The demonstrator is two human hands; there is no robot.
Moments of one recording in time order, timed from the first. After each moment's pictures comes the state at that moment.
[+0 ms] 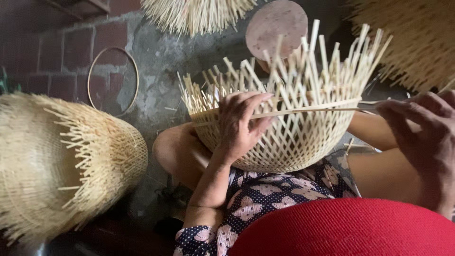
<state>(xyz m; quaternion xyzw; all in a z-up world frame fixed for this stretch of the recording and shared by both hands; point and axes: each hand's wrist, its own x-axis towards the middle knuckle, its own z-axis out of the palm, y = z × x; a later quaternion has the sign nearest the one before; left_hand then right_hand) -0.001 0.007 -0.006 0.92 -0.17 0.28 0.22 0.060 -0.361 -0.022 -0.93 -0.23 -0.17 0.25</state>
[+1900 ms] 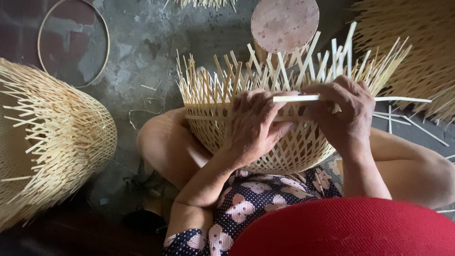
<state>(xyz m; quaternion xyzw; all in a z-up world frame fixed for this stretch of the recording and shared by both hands) -0.007 0.015 -0.015 0.92 -0.14 0.26 0.25 0.083 -0.195 -0.026 -0.86 -0.32 -0.13 0.38</state>
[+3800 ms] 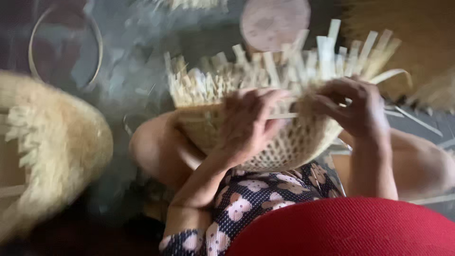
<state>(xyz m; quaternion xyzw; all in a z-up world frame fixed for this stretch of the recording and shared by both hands) 0.000 0.008 0.005 0.92 -0.15 0.25 0.25 0.101 -0.225 -0.020 -0.83 -0.24 0.07 0.50</state>
